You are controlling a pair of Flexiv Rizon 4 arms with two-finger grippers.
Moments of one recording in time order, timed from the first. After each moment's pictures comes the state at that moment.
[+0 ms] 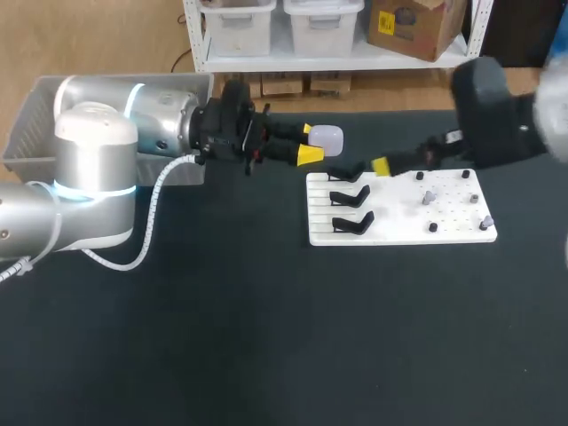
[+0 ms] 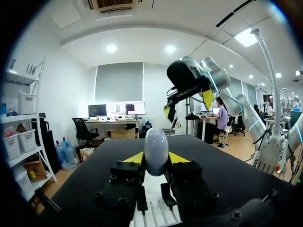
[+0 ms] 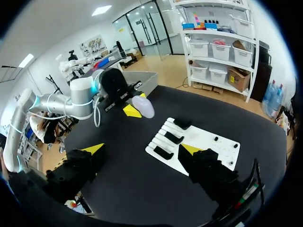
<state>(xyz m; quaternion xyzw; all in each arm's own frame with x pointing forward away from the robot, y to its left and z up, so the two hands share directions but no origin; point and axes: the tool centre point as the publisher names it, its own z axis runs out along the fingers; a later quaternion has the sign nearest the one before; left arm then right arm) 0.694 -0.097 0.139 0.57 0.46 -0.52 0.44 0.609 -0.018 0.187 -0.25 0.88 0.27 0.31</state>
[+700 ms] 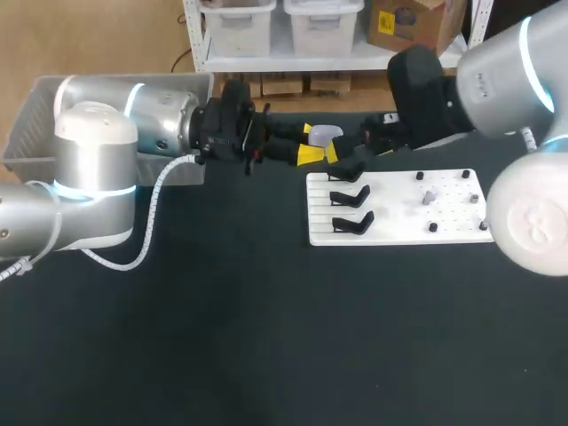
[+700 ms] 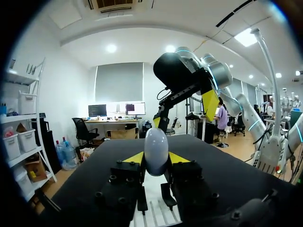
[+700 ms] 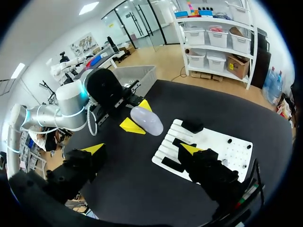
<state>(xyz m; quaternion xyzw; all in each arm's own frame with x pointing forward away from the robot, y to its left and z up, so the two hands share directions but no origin) 0.694 -0.097 0.139 0.57 0.46 -0.52 0.44 0.649 0.027 0.168 -0.20 0.90 0.27 0.26</state>
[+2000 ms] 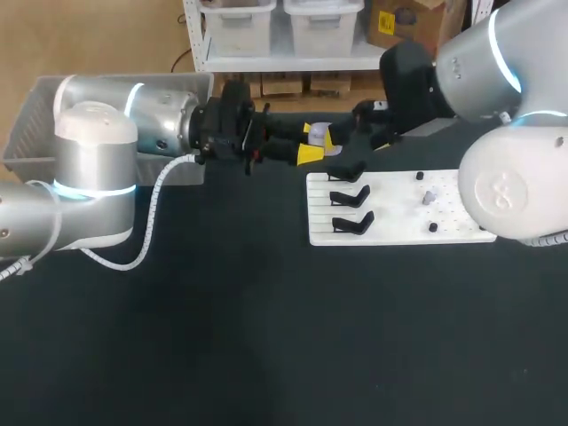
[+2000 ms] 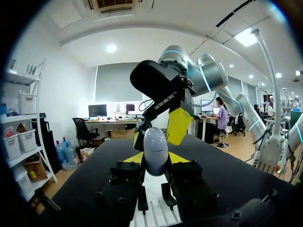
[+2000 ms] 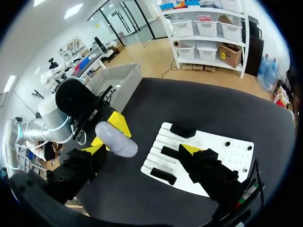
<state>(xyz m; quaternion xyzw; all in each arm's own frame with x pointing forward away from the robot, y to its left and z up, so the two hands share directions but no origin) 0.694 -0.097 0.139 0.57 0.46 -0.52 0.44 0.694 0.022 0.145 -0.16 0.92 0.26 0.24</state>
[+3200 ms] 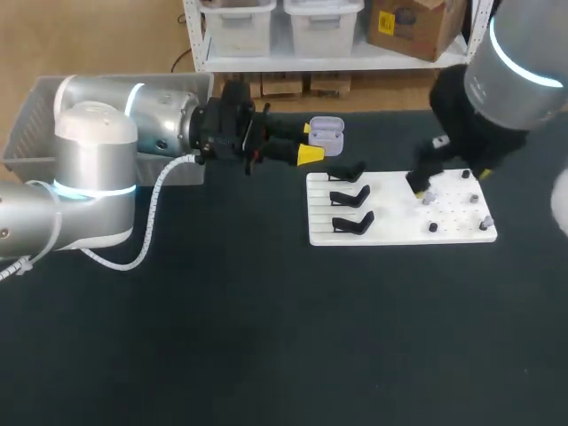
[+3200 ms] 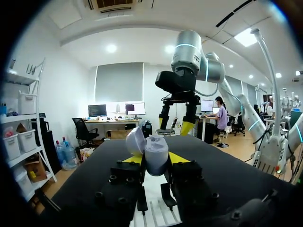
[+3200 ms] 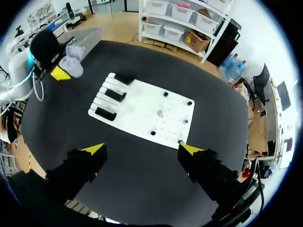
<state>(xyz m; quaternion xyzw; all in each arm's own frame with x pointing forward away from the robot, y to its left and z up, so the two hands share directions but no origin) 0.694 -0.097 0.139 0.57 0.46 -0.52 0.44 0.612 -0.104 0.134 -0.17 0.97 0.01 0.14</state>
